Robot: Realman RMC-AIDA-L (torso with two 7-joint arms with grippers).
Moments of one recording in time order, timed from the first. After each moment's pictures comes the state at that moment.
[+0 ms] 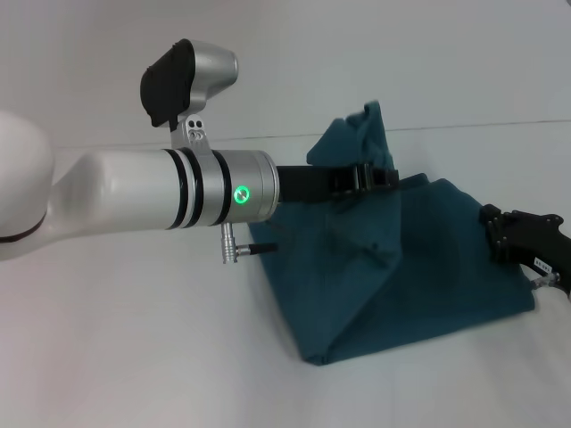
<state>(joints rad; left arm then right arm) -0.76 -2.17 -1.68 -0.85 -1.40 0.86 -2.54 0.46 2.09 -0.59 -0.30 -1.44 -0.93 0.78</state>
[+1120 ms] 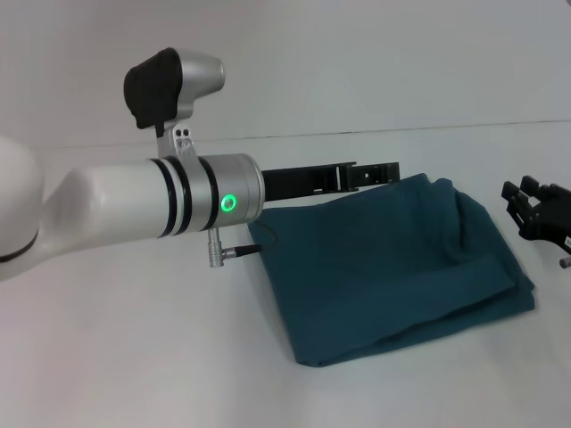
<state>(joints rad) -0.72 -2.17 -1.67 -0.84 -1.45 0.79 -2.38 0.45 2.09 -0.49 -0.34 -1.44 -0.97 0.79</state>
